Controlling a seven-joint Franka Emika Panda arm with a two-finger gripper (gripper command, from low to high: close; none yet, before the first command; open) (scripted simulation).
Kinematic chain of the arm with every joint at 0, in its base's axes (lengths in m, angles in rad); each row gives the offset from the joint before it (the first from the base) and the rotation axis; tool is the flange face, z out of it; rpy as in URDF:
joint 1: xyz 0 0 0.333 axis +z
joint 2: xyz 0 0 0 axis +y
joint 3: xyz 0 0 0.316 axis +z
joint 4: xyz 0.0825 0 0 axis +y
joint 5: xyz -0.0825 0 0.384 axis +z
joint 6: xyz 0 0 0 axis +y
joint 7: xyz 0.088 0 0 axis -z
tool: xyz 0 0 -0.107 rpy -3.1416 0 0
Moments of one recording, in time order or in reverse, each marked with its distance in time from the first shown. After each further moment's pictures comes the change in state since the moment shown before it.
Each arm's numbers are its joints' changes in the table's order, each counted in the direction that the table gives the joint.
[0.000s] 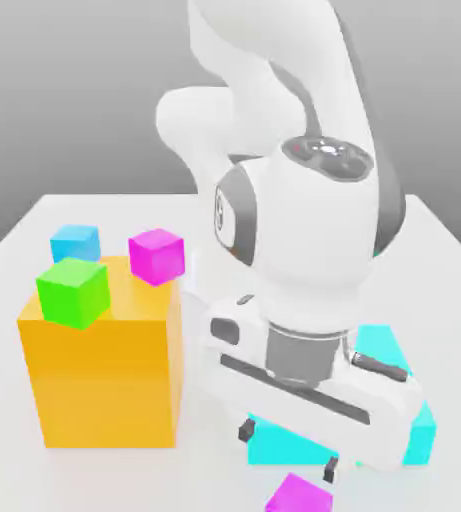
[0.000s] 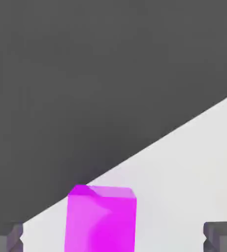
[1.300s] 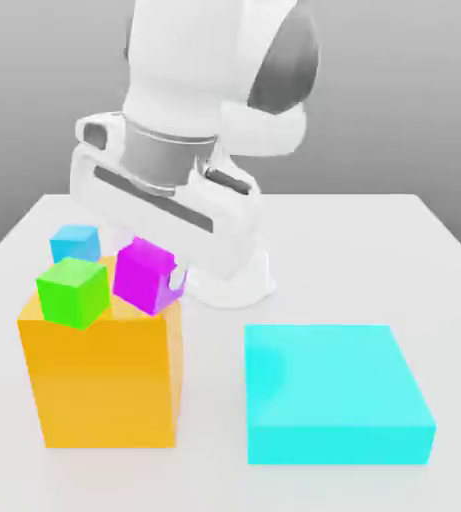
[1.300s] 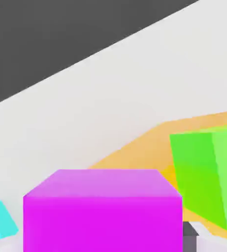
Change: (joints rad) arm -0.084 -0.745 -0.198 0.258 0.022 0.513 -0.437
